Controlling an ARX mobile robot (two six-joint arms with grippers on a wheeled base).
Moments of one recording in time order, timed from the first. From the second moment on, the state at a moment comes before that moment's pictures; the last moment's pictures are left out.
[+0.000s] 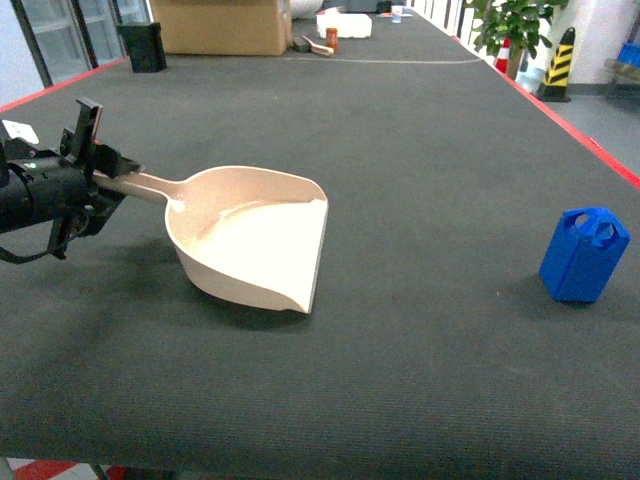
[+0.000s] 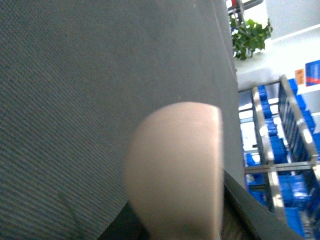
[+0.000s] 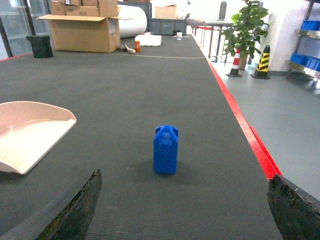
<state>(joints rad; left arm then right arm) 0.08 2.26 1.22 0.81 0.29 -1.07 0.00 0.00 0.01 0.00 0.00 -0.01</state>
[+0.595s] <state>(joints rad) -0.18 1.86 0.87 1.28 0.36 -1.34 0.00 0.00 0.01 0.00 0.00 -0.01</state>
